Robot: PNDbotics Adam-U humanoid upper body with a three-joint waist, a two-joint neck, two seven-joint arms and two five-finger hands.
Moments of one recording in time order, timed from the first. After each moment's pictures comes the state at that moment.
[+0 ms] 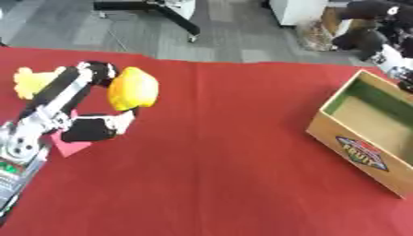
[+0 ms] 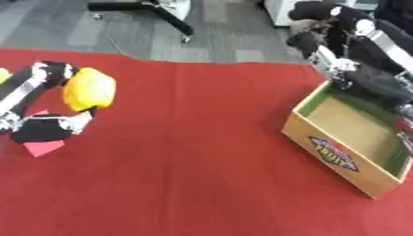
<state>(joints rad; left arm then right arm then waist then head) -0.47 0.56 -0.25 -1.88 -0.27 0.20 -0.16 -0.60 -0.68 0.24 -1.98 -0.21 0.13 0.19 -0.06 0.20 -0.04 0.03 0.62</state>
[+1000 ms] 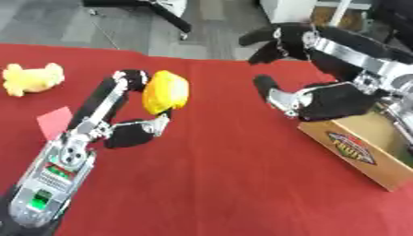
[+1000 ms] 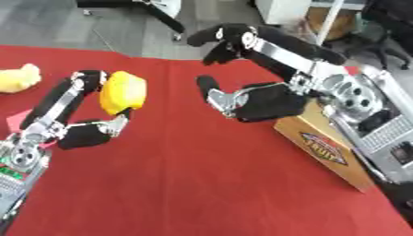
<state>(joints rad) -0.50 0.37 -0.29 -1.78 -0.35 0.11 -0.09 -0.78 -0.57 0.42 -1.98 0.10 0.25 0.41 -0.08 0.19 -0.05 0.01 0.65</state>
